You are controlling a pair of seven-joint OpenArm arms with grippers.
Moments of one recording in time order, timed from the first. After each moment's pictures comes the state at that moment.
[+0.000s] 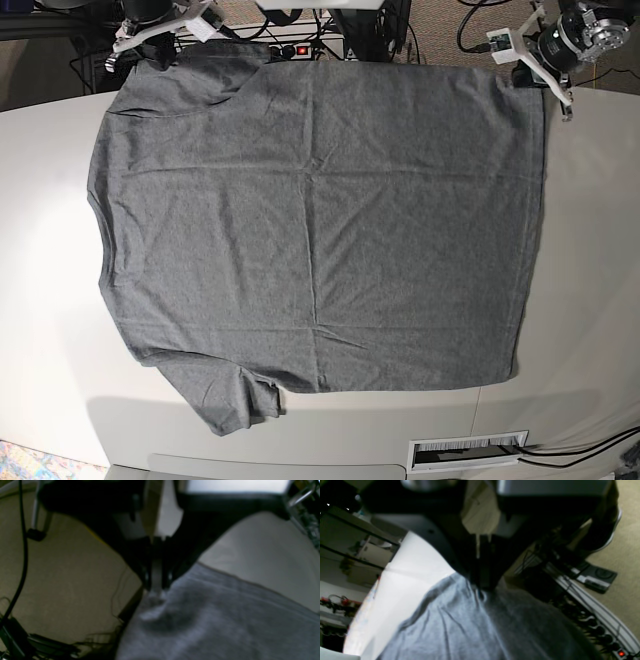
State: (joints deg) left arm 50.1 -55.0 9.5 118.4 22.3 -16.5 20.2; right arm -64.1 39.0 -12.7 132.2 -46.0 -0.5 -45.4
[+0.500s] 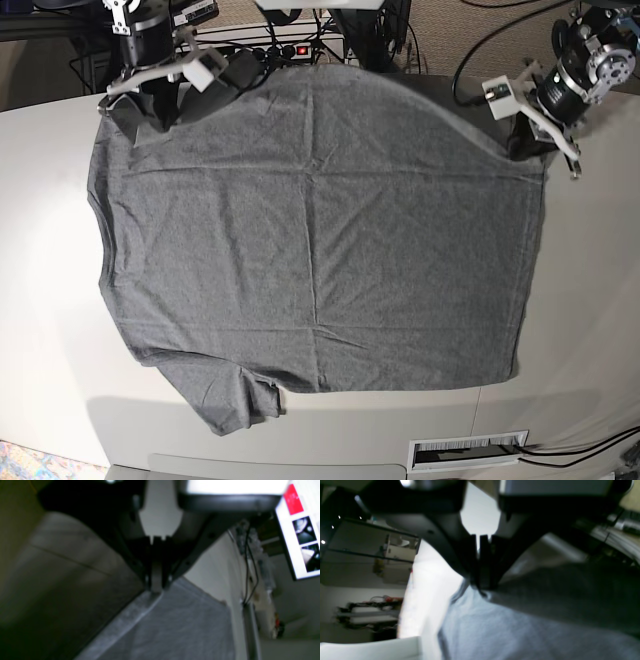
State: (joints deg) left arm 37.0 -55.9 9.6 121.9 20.5 -10.4 19.8; right arm -49.7 38.5 -12.5 132.2 -44.6 -3.5 -39.8
